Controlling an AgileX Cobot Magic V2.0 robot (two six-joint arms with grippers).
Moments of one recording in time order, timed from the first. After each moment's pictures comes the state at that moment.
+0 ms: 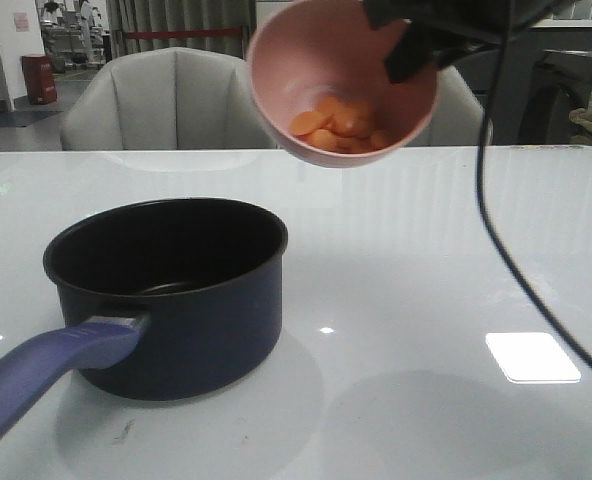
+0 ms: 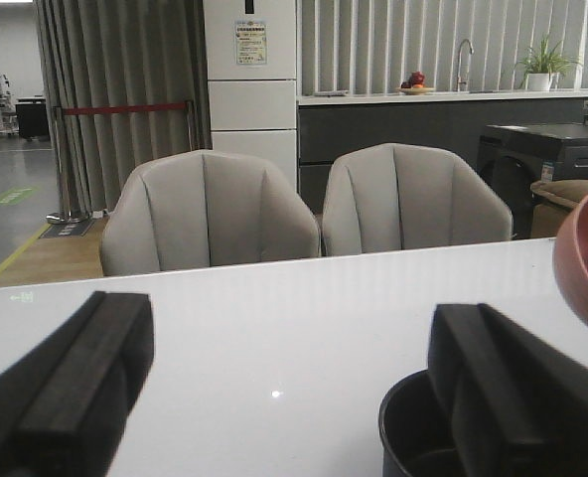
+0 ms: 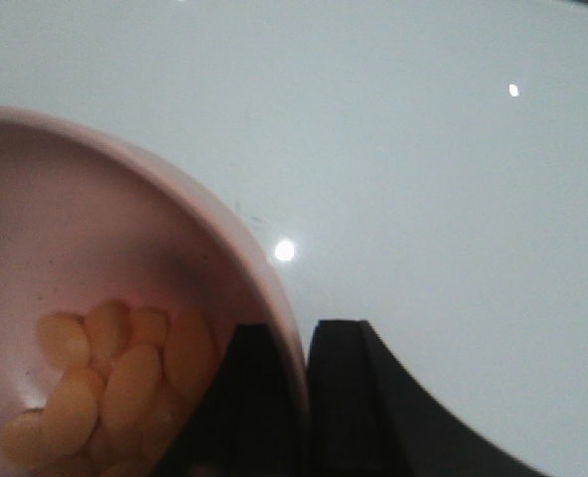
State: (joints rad) left arm -0.16 0.02 -0.27 -0.14 0.24 0.12; right arm 0.43 1.49 -1.05 0.13 0.15 -0.15
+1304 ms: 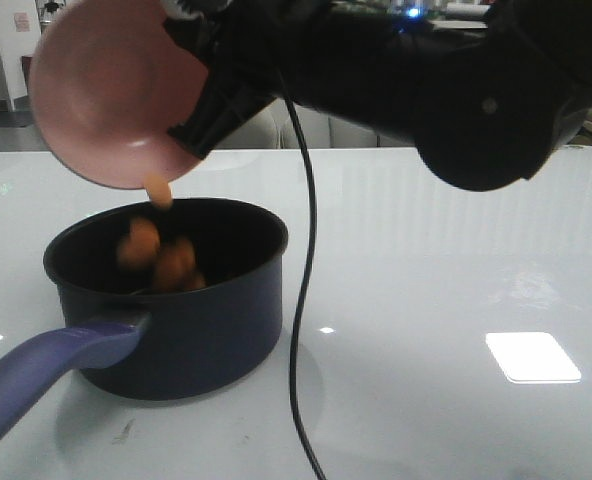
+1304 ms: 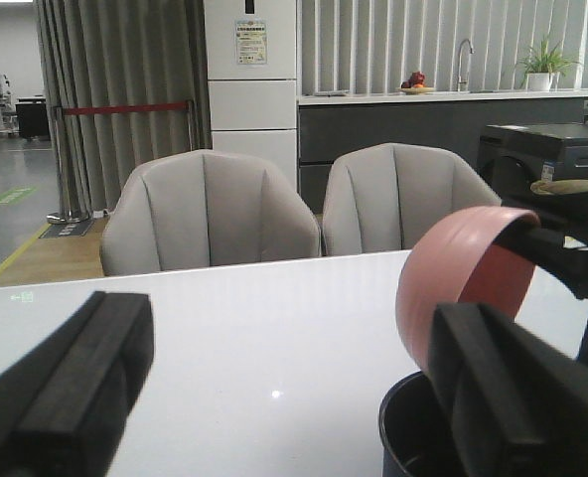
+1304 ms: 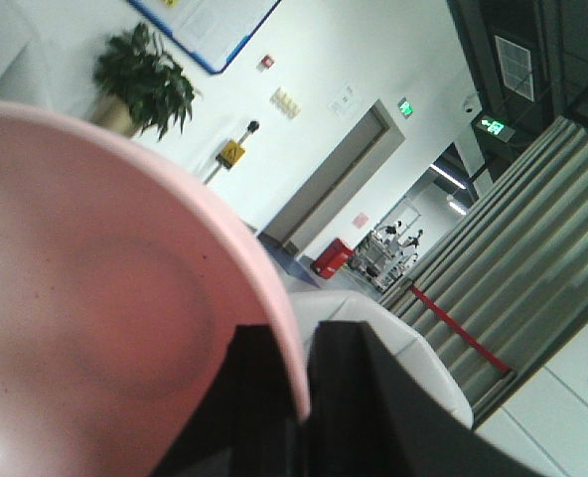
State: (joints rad) left arm -0.16 0.02 -0.27 -0.14 0.24 0.12; right arm 0.66 1.87 -0.93 -0.13 -1.10 -0.65
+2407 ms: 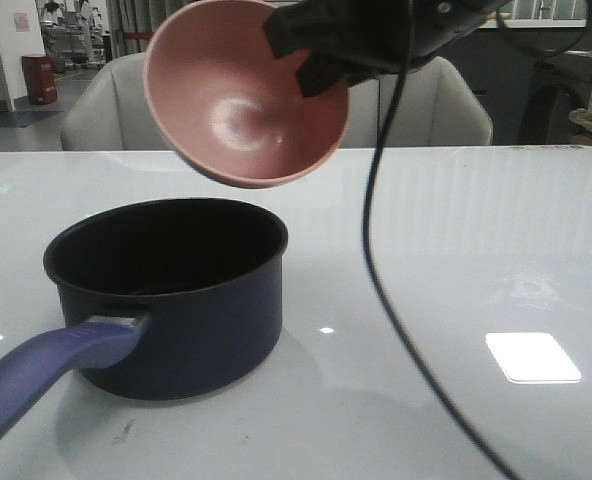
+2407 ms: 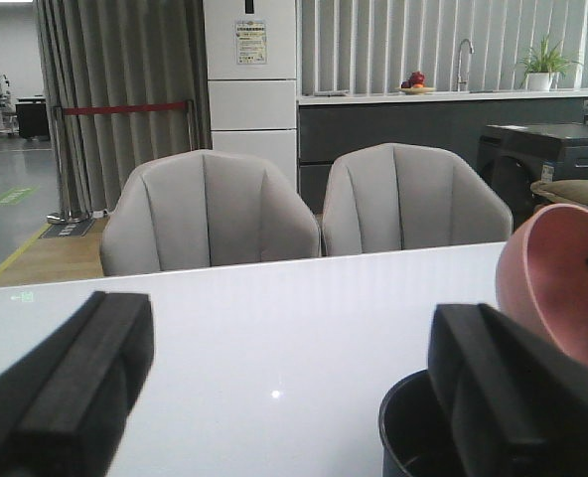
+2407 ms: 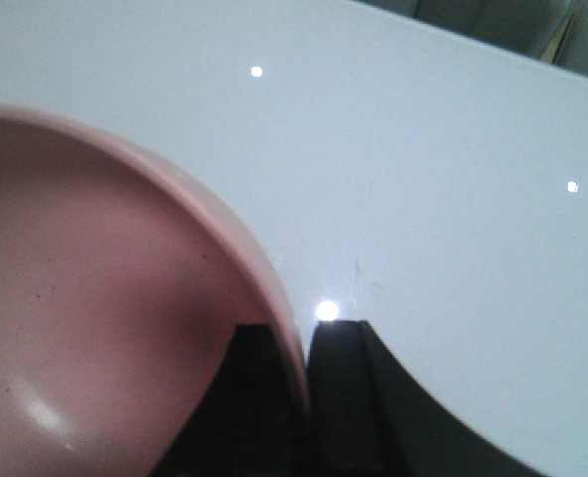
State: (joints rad) left arm -0.16 0.02 -0.27 -0.14 0.24 0.12; right arm 0.53 1.53 -1.01 0.32 0.04 -0.31
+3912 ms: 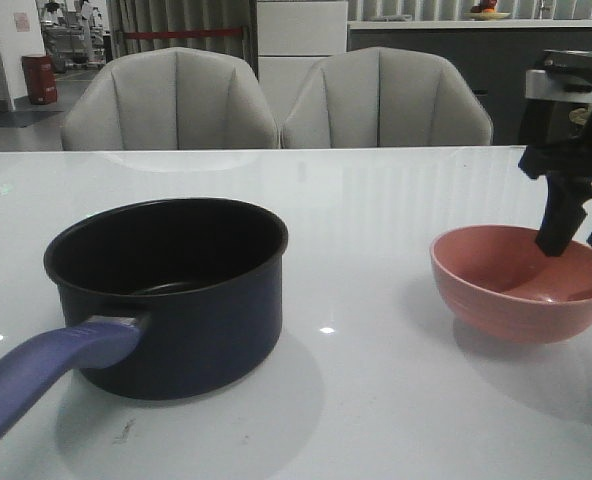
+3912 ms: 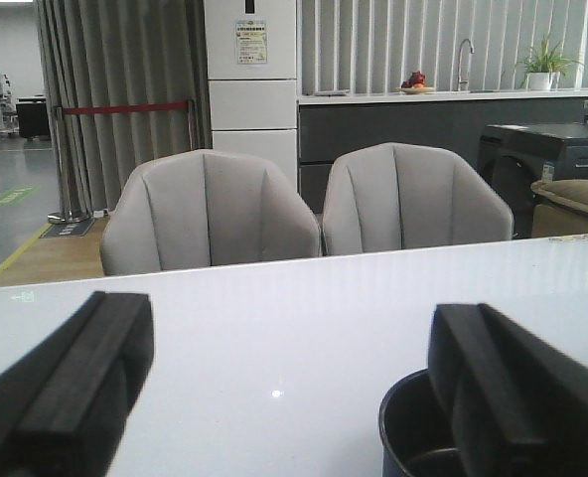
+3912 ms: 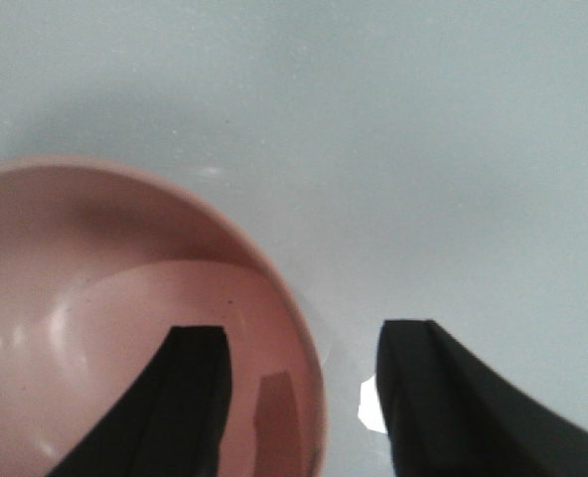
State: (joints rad) left arm -0.16 0.02 -0.27 -0.14 0.24 0.12; right arm 0.01 1.76 -1.18 0.24 0.73 -0.24
